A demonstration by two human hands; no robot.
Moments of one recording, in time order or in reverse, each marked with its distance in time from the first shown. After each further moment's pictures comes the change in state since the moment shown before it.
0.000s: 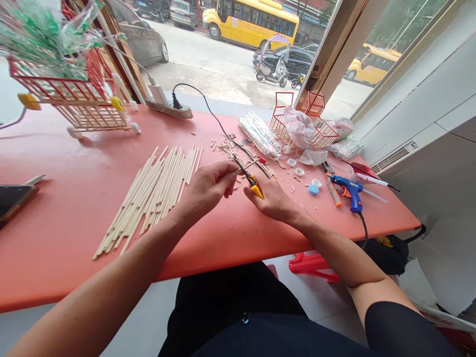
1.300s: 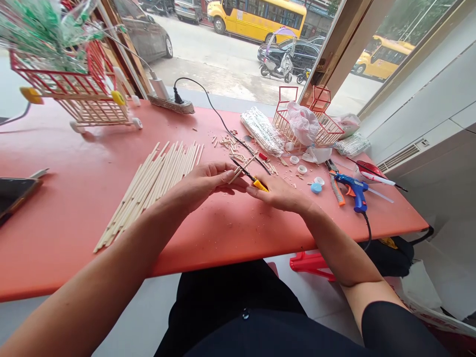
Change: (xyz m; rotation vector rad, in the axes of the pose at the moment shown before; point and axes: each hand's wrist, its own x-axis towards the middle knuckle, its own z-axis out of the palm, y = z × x) left_hand 0.004 0.001 -0.011 -0.362 -0.184 -0.352; right_hand 0.008 0.001 -0.024 -0.073 -0.288 0.203
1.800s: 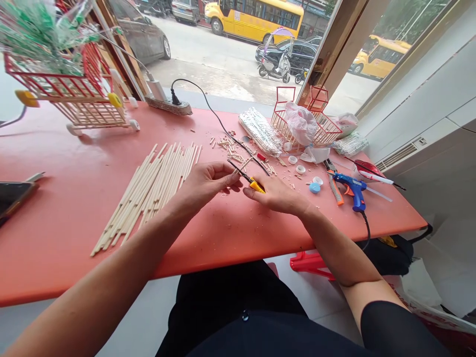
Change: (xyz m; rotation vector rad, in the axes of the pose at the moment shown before) left_hand -0.001 0.002 0.011 0.167 0.151 0.111; right_hand -0.003 -0.008 0.002 0.000 0.018 0.033
